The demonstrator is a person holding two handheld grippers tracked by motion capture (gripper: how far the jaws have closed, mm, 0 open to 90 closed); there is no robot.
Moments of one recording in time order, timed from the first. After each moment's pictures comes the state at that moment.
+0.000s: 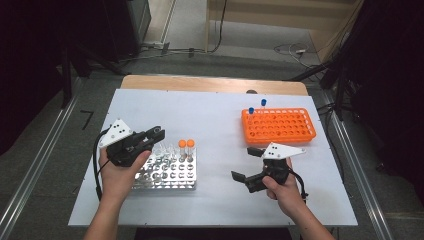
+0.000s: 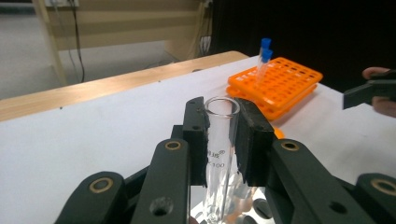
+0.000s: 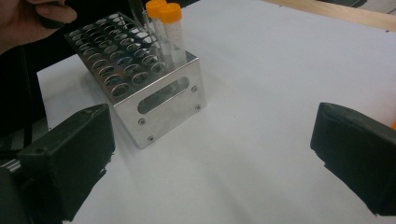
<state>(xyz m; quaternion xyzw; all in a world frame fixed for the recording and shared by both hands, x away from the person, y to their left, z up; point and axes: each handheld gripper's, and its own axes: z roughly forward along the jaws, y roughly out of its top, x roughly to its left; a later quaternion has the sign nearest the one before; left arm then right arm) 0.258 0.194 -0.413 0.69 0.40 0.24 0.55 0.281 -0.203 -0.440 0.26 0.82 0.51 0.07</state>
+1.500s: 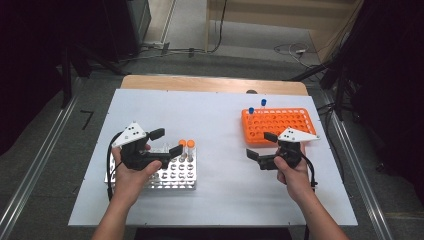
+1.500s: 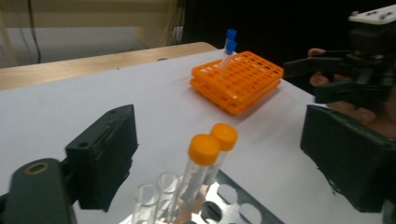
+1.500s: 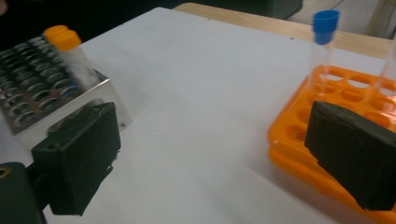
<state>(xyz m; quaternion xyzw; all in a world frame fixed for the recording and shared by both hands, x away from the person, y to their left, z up) 0.256 0.166 -0.414 0.70 0.38 0.16 0.58 0.326 -0.238 -0.436 0.33 0.79 0.50 0.14</state>
